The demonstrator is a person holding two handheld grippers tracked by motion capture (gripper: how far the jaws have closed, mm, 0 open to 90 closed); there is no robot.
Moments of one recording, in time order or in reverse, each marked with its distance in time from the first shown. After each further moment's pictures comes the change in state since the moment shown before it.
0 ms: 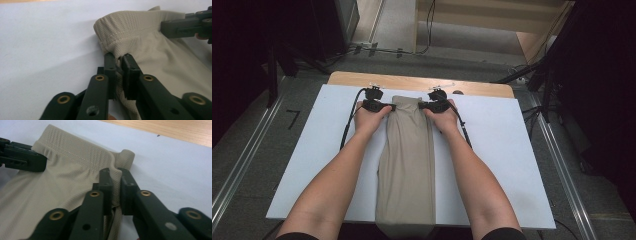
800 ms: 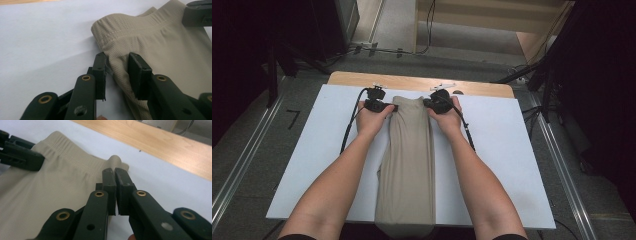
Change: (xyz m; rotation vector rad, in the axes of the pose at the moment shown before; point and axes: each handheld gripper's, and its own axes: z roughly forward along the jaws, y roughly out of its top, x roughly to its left) left arm -0.007 0.002 0.000 0.022 0.065 -0.013; right arm 0.009 0.002 -0.023 -0.060 -0.126 -0.151
